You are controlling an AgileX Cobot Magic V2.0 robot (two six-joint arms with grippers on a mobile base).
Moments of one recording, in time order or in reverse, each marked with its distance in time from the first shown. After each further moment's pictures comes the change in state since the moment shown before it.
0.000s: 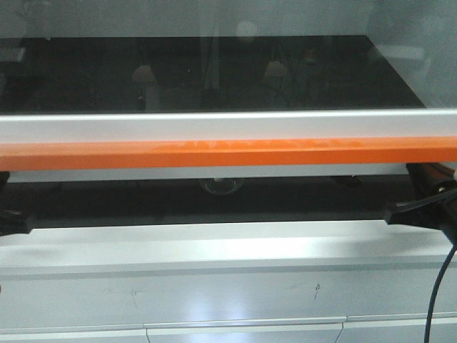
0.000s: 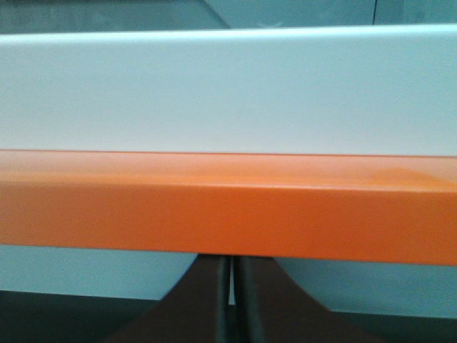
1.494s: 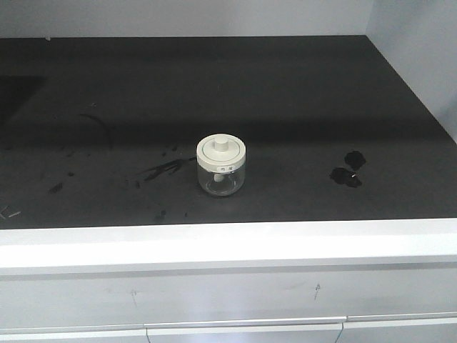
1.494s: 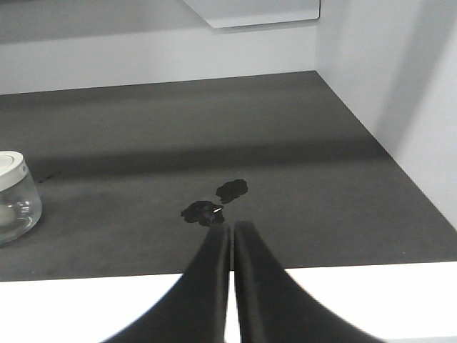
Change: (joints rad) left arm -0.012 -0.869 0.084 -0.002 0.792 0.000; right arm 0.001 -0.820 0.096 -0.138 0.824 0.217
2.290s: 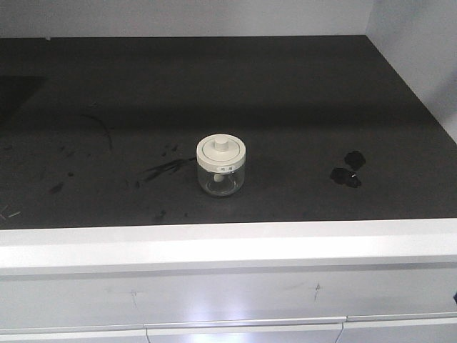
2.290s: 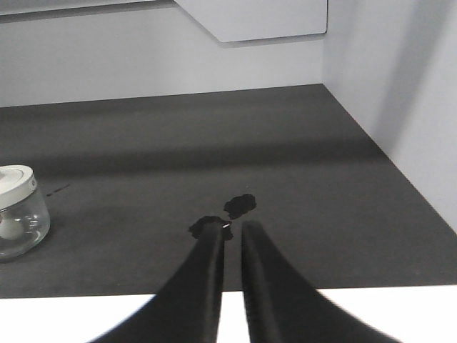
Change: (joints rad) left arm 0.000 -0.001 0.000 -0.023 0.046 0.000; right arm 0.006 0.059 0.000 0.002 -0.089 -0.001
